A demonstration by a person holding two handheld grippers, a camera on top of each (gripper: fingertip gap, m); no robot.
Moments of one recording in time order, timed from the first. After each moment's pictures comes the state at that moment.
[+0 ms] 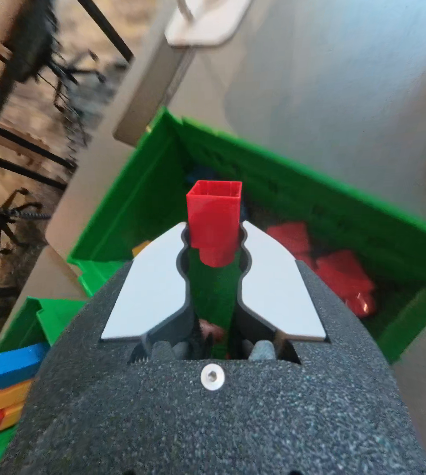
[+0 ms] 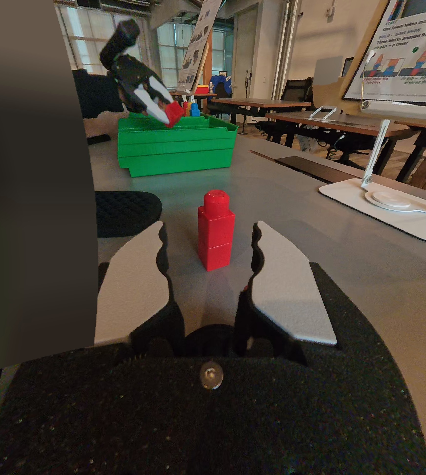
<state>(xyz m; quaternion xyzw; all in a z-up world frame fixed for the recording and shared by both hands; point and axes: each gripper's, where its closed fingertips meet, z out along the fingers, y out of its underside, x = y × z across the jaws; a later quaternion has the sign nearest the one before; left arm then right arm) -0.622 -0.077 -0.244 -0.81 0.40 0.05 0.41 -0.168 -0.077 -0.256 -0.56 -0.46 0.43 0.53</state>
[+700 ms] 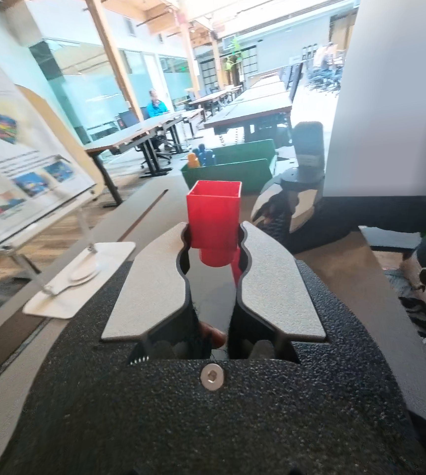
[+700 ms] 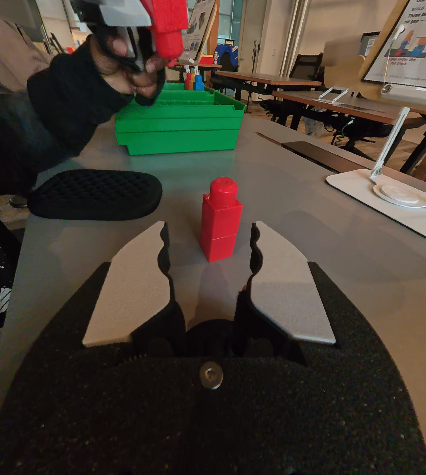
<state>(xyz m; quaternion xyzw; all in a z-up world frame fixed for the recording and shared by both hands) -0.329 -0.095 -0.151 -0.59 0.43 -0.27 0.63 -0.175 -0.081 -0.268 -0.57 -0.50 0.40 0.52</state>
